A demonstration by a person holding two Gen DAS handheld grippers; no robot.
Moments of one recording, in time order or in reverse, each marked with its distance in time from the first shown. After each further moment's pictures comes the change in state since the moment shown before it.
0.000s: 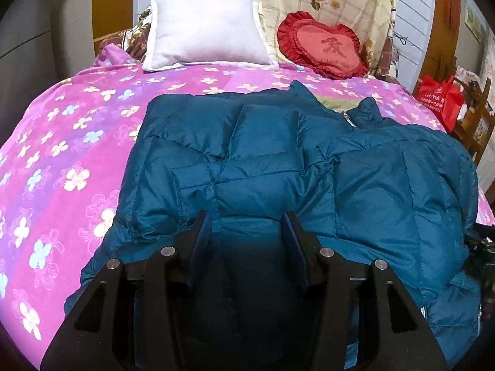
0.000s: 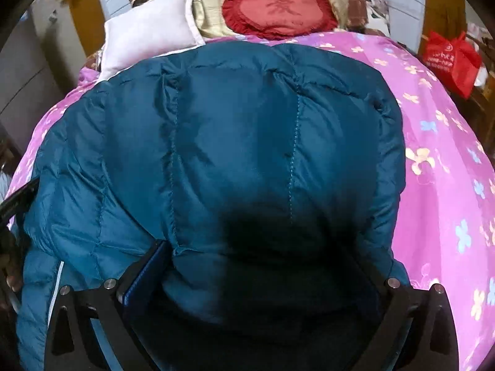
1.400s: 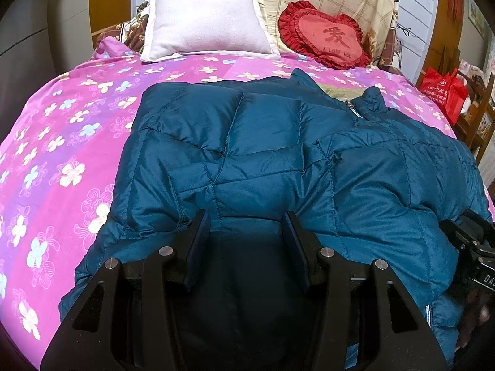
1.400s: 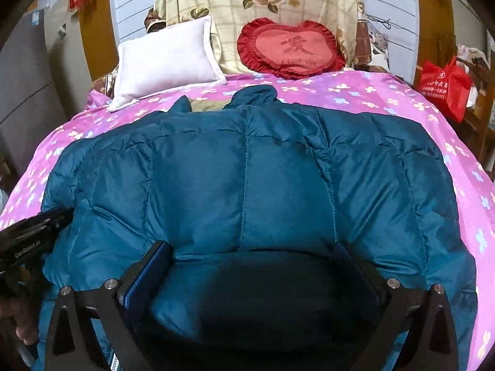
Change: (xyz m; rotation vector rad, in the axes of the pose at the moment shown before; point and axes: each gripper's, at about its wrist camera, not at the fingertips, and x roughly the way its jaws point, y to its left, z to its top) left arm 0.009 -0.002 0.001 0.005 0.046 0.007; right arm 0.008 0.103 -0.004 0.021 -0.216 -0.040
